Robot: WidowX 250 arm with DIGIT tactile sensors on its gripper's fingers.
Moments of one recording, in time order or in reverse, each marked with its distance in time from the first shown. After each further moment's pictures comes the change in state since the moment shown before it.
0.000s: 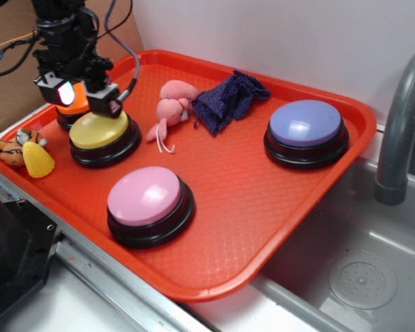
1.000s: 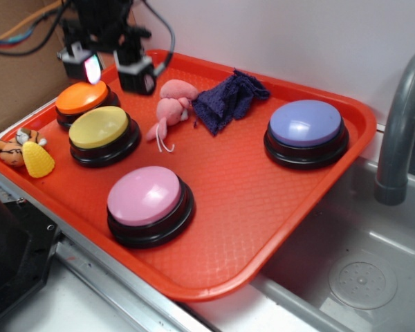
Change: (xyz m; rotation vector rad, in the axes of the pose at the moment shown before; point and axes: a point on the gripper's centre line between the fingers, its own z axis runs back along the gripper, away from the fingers) arm -0.006 -0.054 0.030 -0.003 0.027 0.007
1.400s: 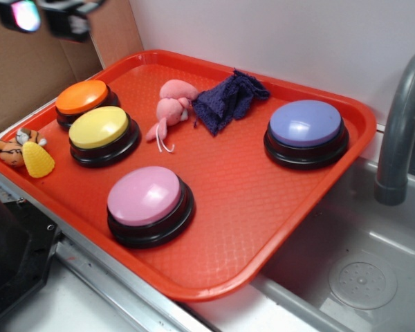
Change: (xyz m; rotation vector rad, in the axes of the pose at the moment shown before) arm -0.013 0.019 0.070 -0.047 0.067 -0.075
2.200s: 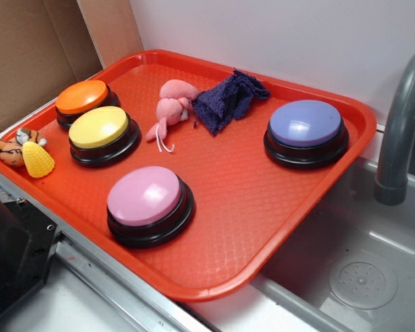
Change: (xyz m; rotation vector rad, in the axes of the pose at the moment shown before) arm -0.102 -0.032 0.089 -0.060 -0.180 -0.226
